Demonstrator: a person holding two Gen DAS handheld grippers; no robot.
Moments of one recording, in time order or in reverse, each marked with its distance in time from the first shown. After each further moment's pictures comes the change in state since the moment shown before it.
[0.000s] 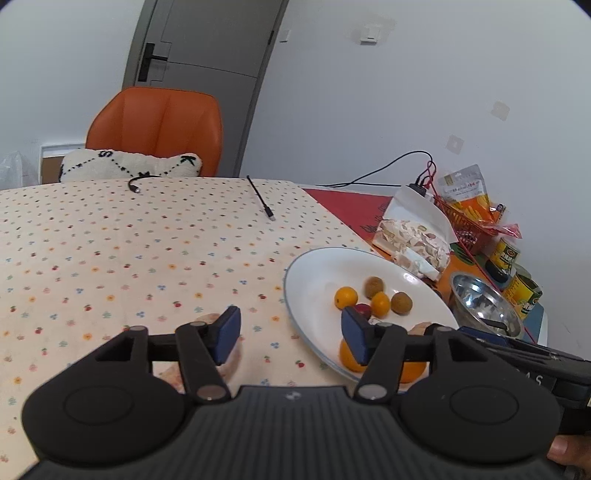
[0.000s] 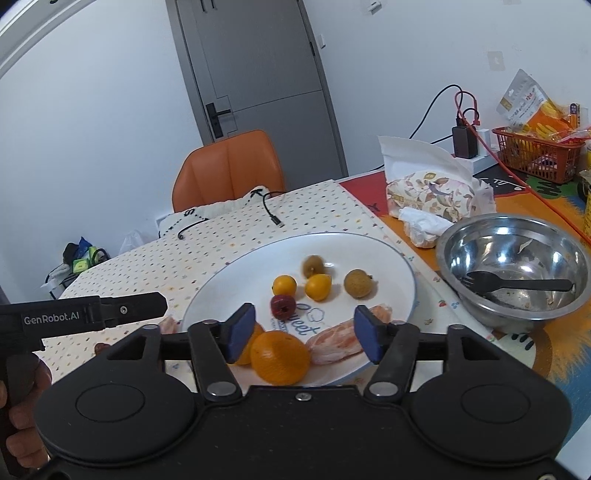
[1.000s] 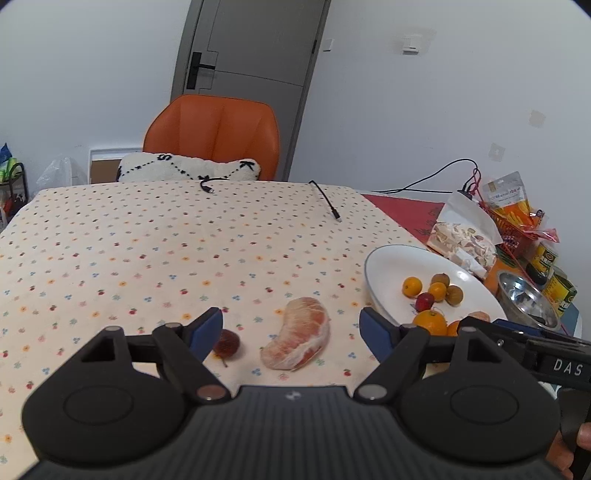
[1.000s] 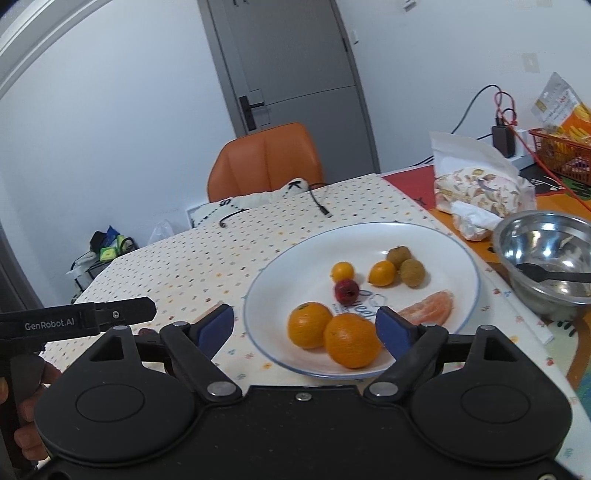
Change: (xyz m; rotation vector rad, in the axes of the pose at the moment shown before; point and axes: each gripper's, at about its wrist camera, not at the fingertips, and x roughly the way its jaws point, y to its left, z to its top) left arm -0.042 0.040 -0.014 -0.018 -0.022 0.148; right arm -0.002 0.037 -0.010 -0.036 0.017 0.095
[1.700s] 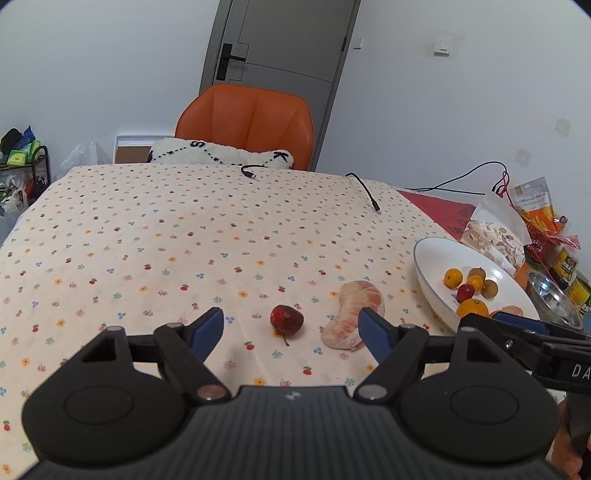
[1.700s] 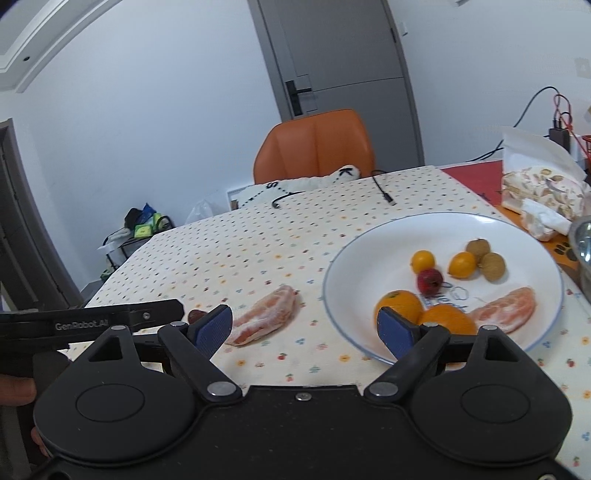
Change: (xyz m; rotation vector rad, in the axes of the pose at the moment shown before) left arm -0.002 0.037 -0.015 -0.049 0.015 0.054; right arm 0.020 0.043 -0.007 -0.071 0.041 0.116
